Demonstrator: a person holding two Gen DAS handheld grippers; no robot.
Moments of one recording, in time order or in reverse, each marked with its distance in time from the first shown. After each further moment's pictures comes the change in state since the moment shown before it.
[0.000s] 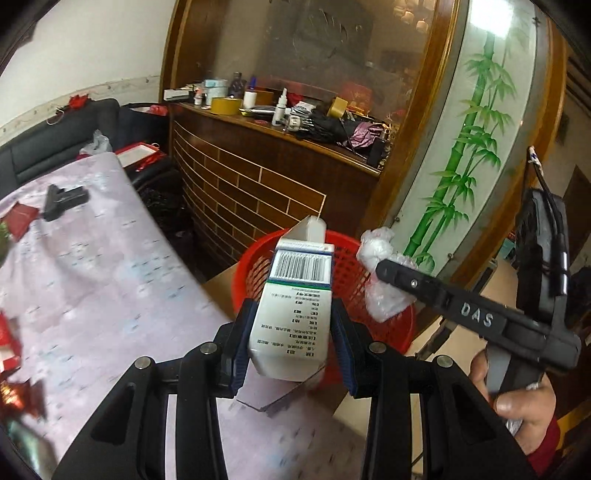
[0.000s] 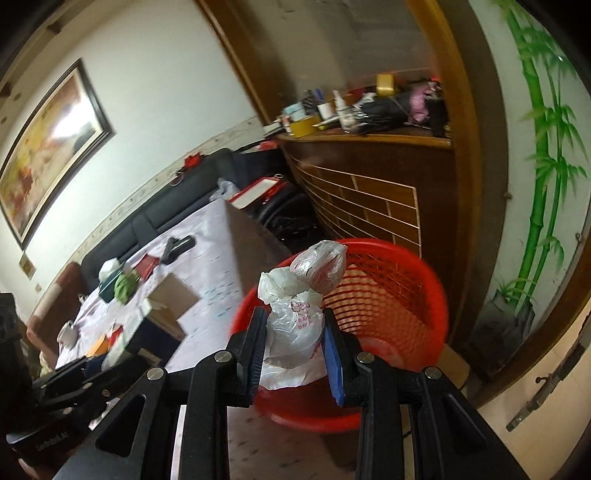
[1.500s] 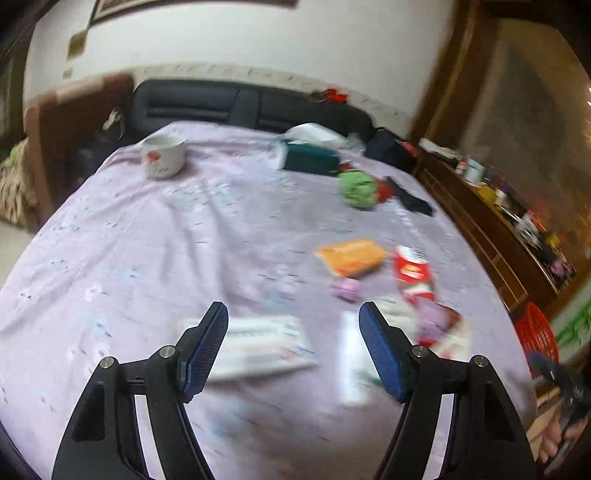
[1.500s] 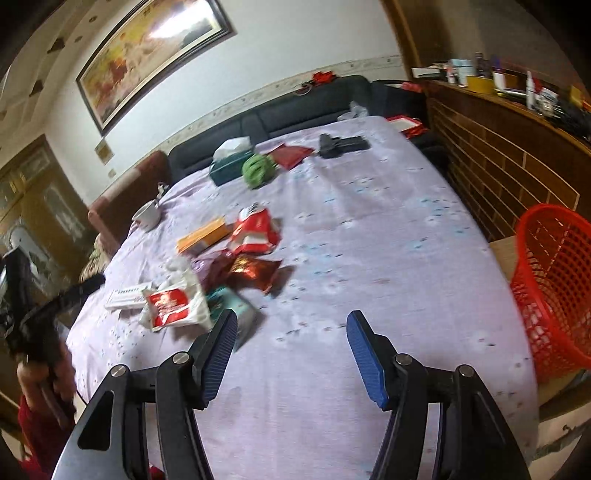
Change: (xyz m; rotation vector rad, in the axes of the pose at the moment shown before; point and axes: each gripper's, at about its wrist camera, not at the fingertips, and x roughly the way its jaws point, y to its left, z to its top) left arm -0.327 0.369 -0.185 -0.568 -0.148 0.567; right arm 0.046 0.227 -0.111 -0.348 0.275 0.310
